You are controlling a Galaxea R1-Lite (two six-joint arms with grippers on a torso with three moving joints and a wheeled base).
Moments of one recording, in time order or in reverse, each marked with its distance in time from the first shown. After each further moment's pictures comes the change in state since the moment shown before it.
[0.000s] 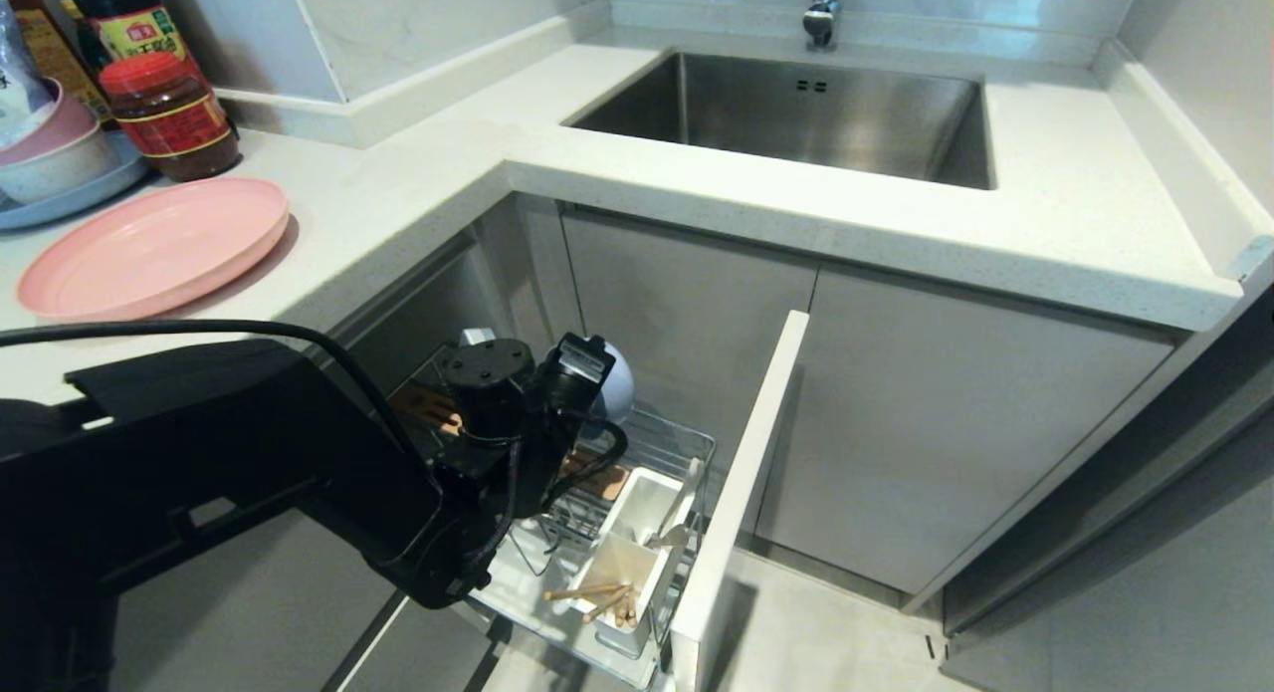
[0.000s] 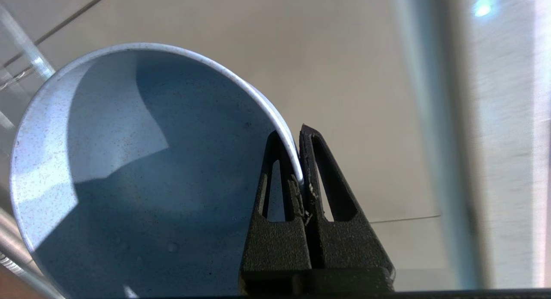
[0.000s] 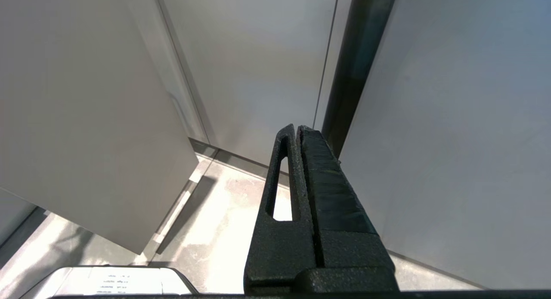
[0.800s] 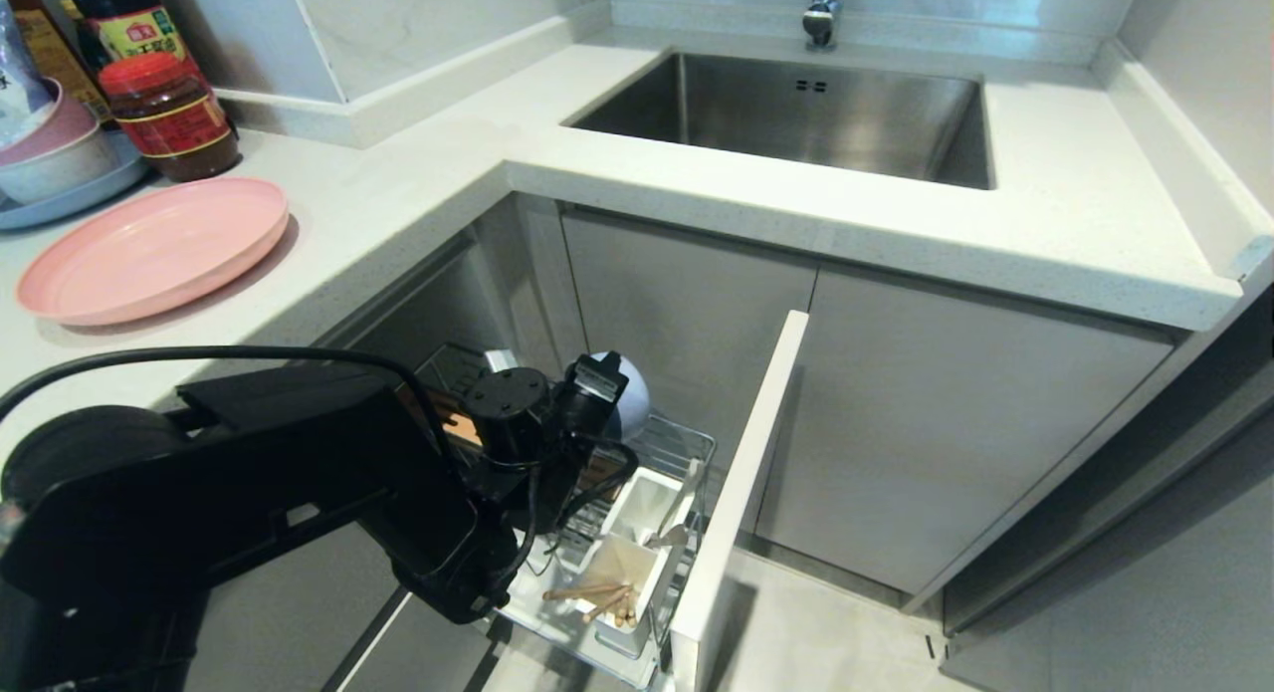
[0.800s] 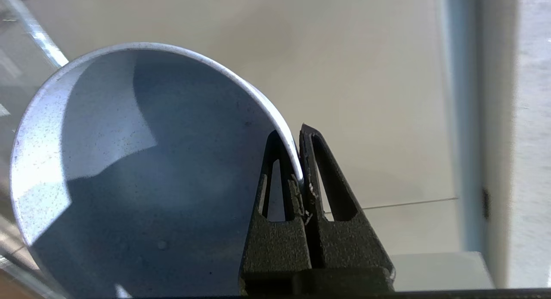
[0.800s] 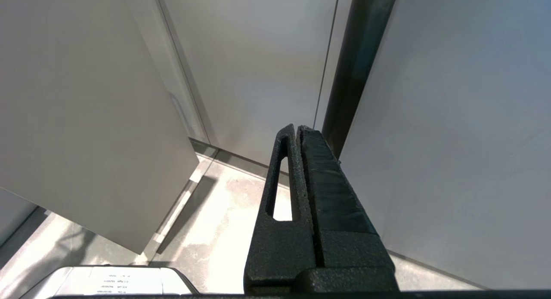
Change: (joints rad) left arm -0.002 0.102 -0.002 -0.134 -0.049 -0.023; right arm 0.000 0.000 0.000 0.000 0.000 0.000
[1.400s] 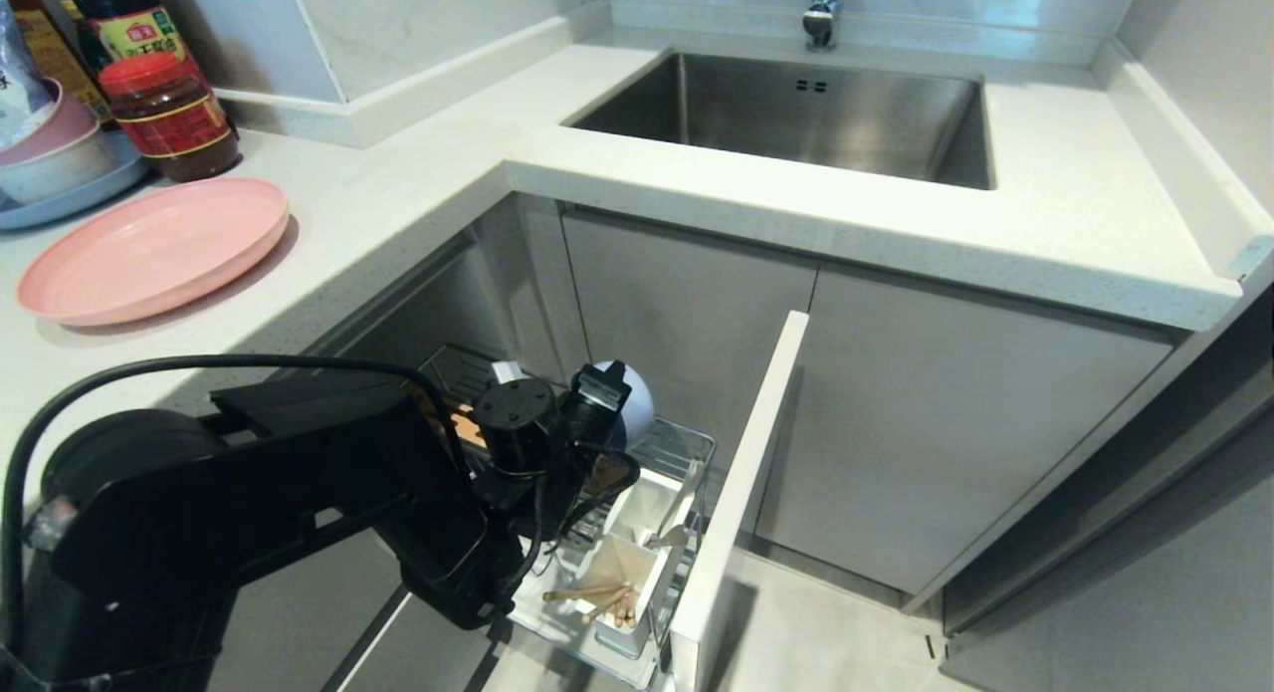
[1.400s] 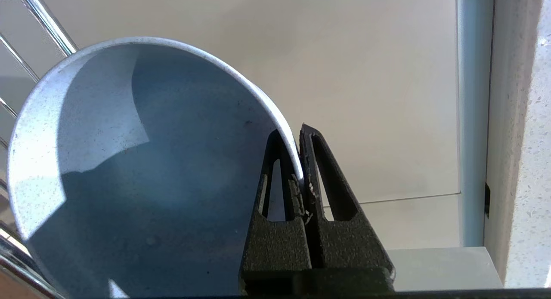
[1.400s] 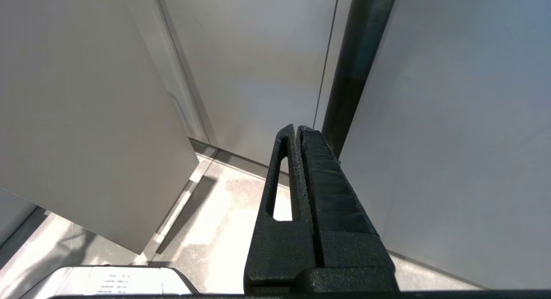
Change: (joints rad) left arm 0.001 0.039 -0.001 -0.018 -0.011 -0.037; right arm 0.000 0.000 0.000 0.000 0.000 0.000
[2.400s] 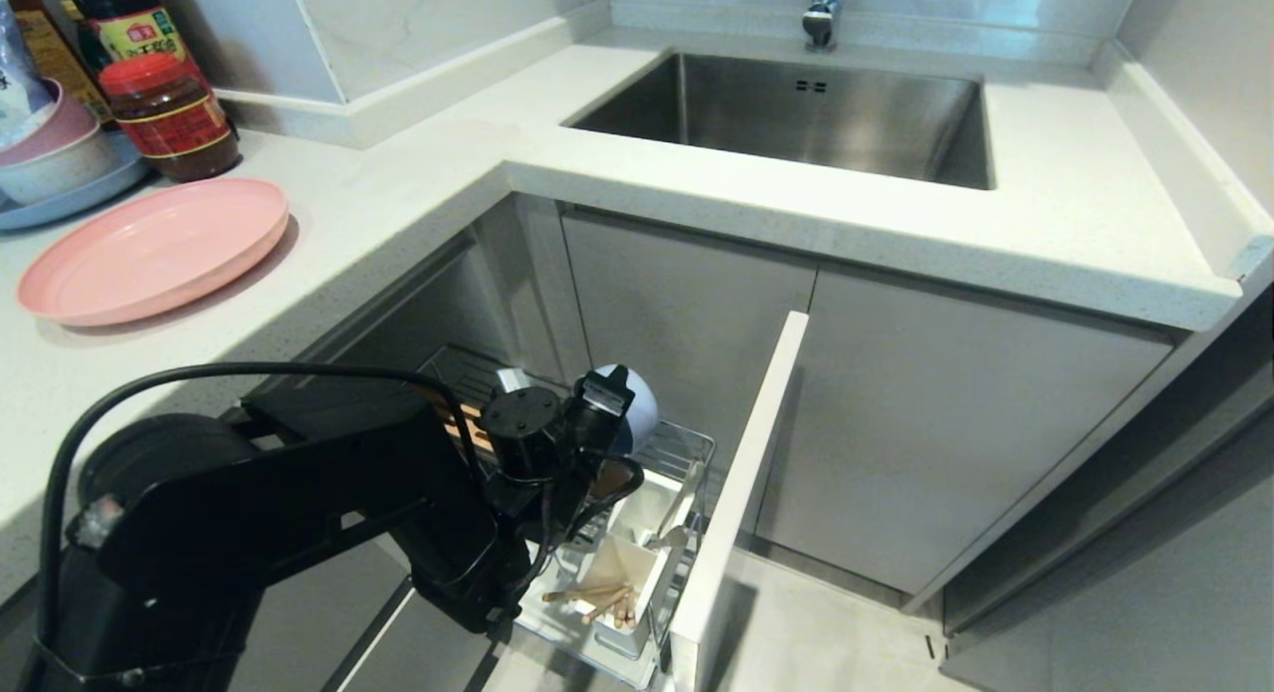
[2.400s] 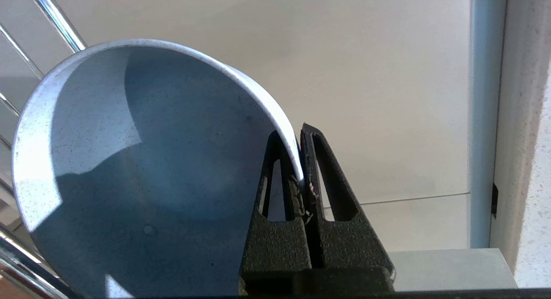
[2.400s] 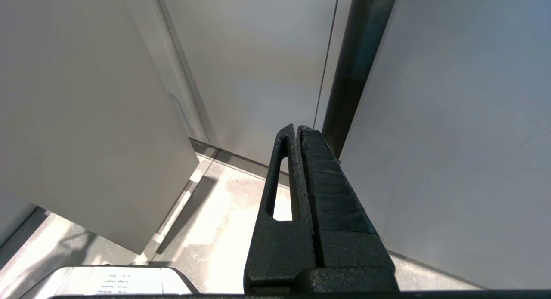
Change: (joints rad) left arm 0.000 0.040 -0.008 -0.023 0.003 -0.007; right arm 0.000 0.000 0.000 0.000 0.000 0.000
